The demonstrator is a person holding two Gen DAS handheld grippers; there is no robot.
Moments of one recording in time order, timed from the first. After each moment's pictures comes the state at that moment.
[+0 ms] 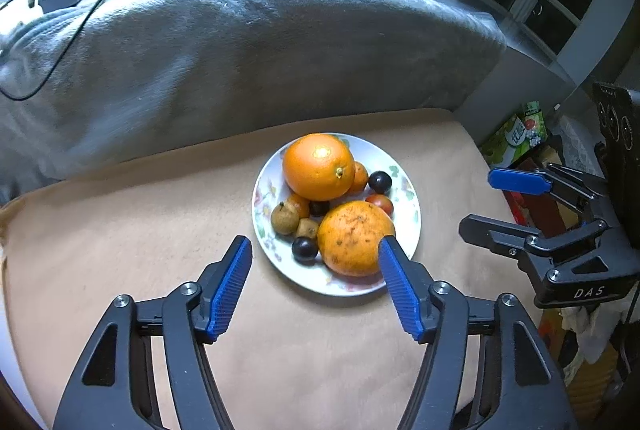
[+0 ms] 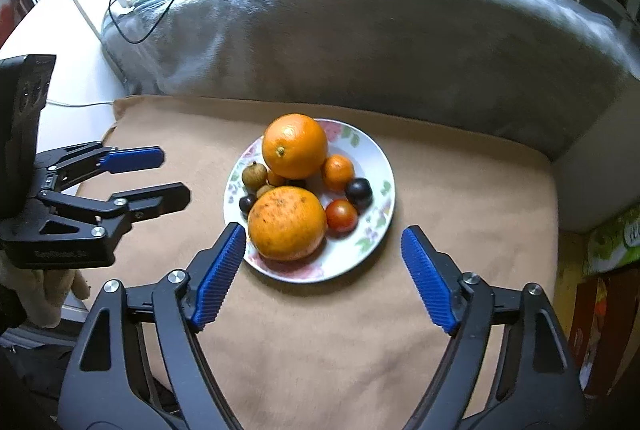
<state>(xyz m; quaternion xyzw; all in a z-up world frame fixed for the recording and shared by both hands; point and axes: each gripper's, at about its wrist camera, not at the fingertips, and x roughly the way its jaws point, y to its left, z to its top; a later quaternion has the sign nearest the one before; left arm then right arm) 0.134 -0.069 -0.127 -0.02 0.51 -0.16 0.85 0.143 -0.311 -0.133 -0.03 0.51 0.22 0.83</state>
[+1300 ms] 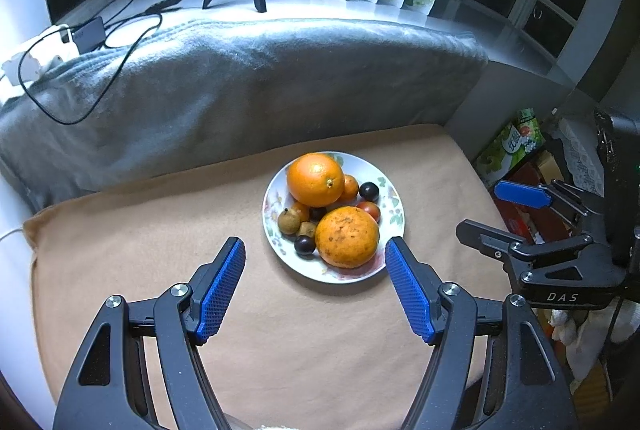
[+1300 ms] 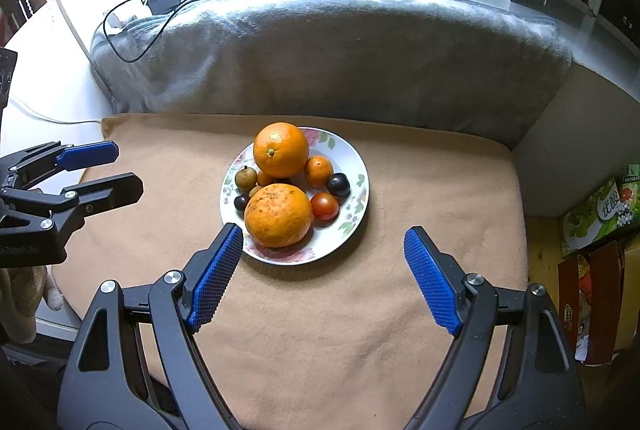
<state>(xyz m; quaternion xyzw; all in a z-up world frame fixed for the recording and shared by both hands) 0.101 -0.073 -0.081 -0.01 0.47 -0.13 0.87 0.111 -0.321 -0.106 -0.03 0.49 0.18 0.86</state>
